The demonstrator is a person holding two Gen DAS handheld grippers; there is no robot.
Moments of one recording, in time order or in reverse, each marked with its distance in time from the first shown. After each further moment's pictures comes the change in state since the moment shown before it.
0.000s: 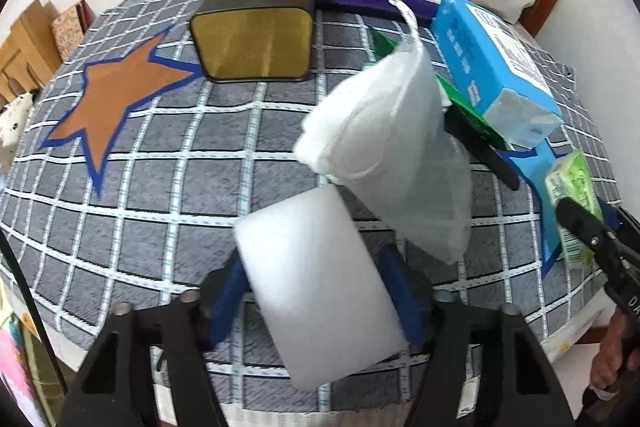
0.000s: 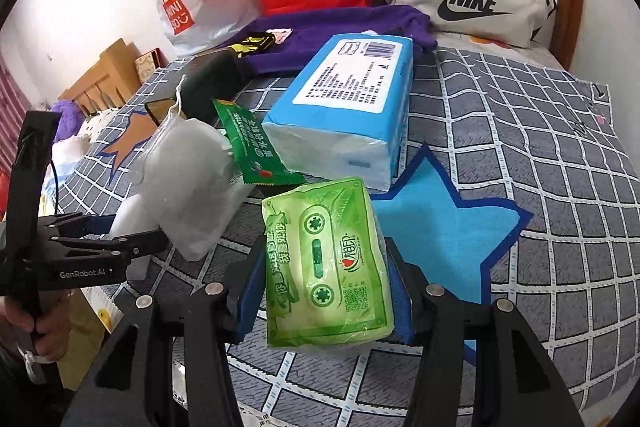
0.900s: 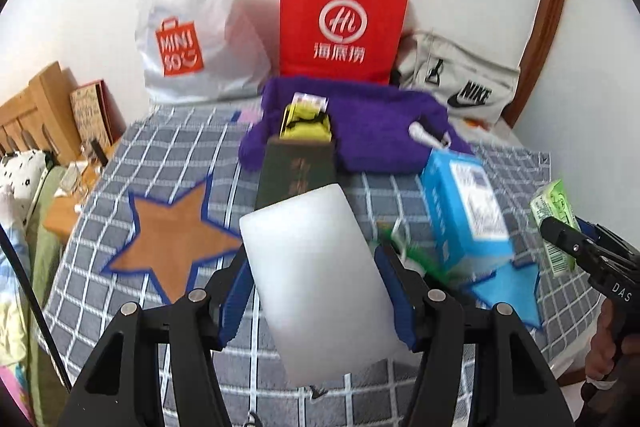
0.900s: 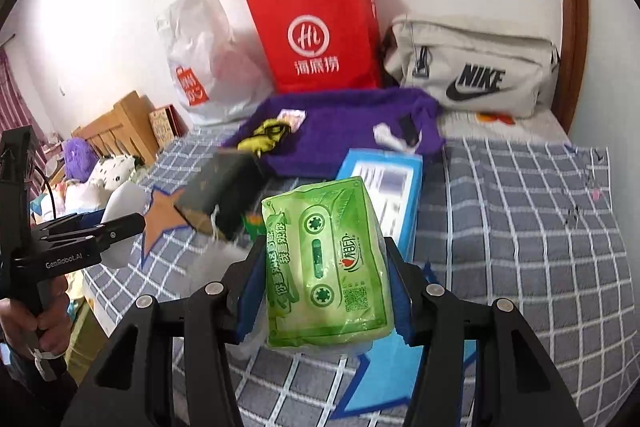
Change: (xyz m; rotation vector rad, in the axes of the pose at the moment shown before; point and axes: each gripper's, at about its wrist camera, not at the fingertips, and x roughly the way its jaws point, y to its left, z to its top) left arm -0.095 0.028 0.079 0.014 -0.309 -0.023; right arm -0.046 0.008 0.089 0.012 -0.171 0.043
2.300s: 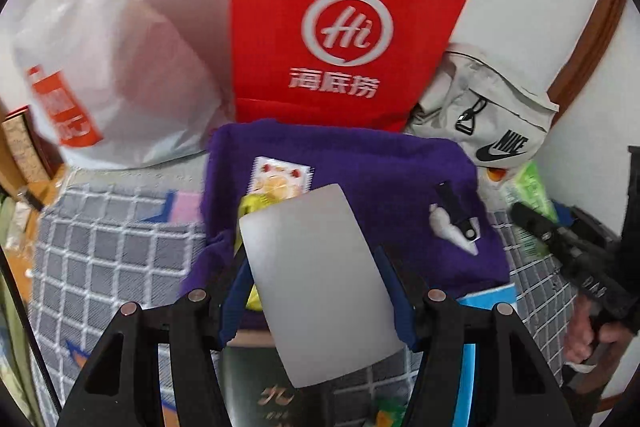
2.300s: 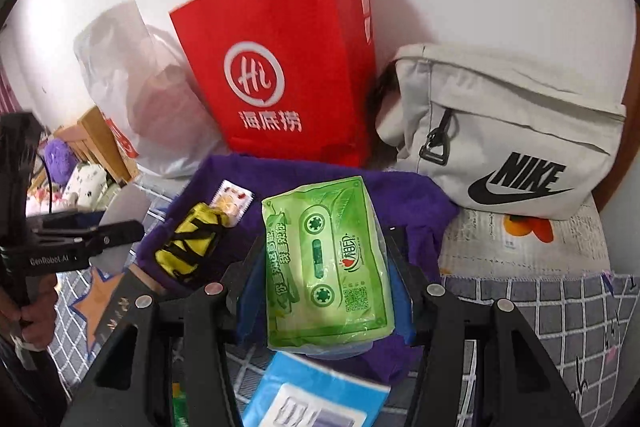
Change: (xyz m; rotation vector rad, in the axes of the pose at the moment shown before) left arm 0.160 -0.003 0.168 -0.010 0.149 -0.128; right arm 0.164 -0.052 0.154 -0.064 0.068 -0.025
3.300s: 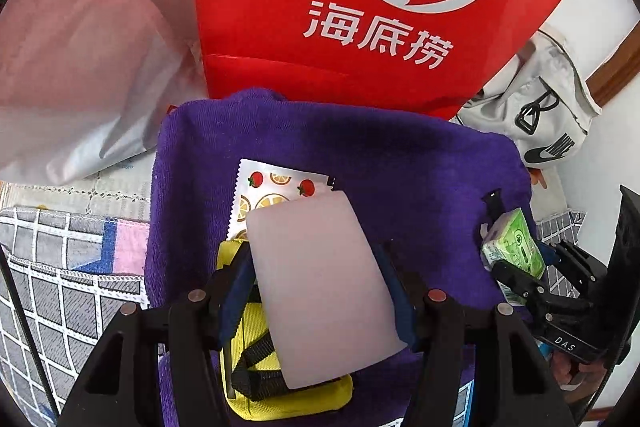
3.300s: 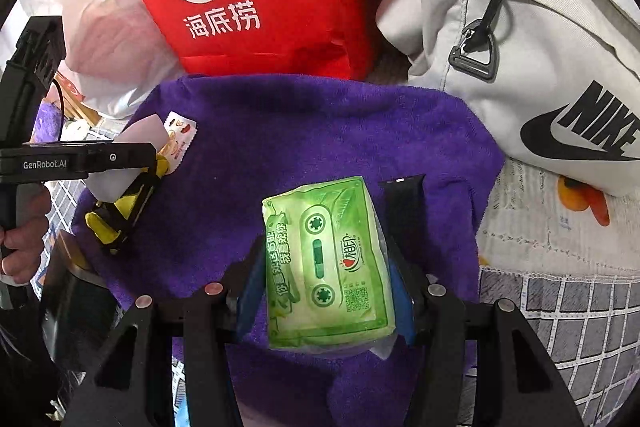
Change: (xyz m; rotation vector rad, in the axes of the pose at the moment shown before) left arm 0.108 0.029 0.043 -0.025 0.180 -0.032; right arm 0.102 -0.024 -0.017 -0.019 0.237 0.013
